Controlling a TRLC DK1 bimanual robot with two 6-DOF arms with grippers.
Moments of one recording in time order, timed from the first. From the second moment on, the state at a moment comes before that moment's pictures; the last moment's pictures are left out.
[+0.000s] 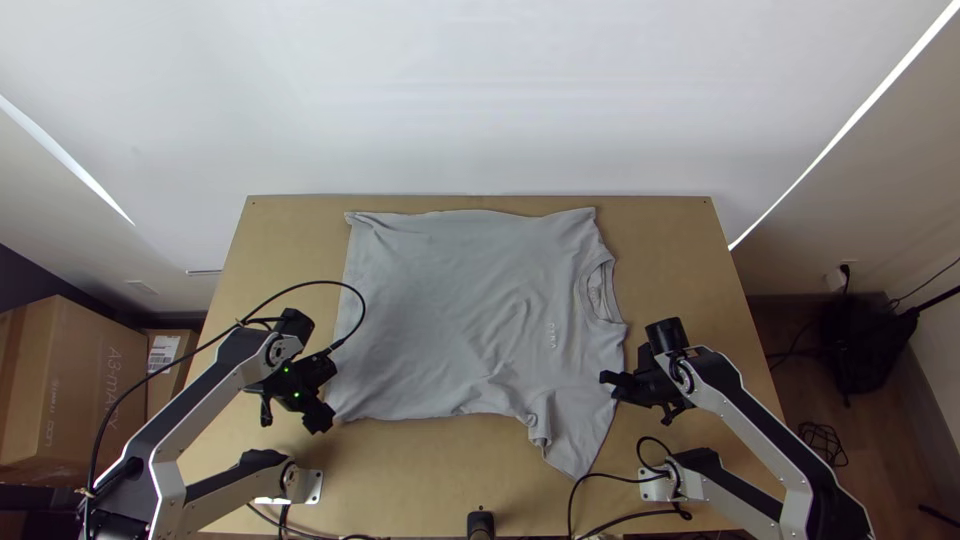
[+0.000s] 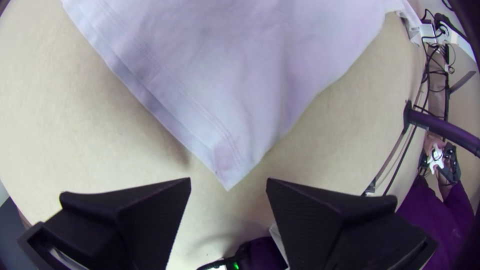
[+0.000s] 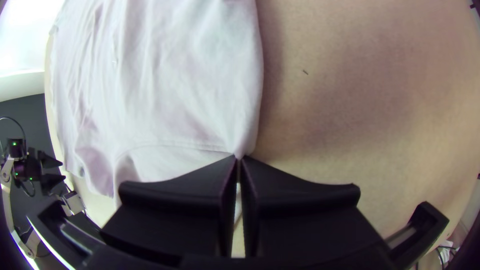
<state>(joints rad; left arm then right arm) -0.10 1.23 0.70 -1.16 0.10 0.57 0.23 1.09 0.52 -0.79 -0.26 0.44</state>
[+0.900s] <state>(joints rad) 0.19 1.19 0.81 -0.81 0.27 0.48 0.05 0.92 0.68 -0.79 -0.26 0.34</state>
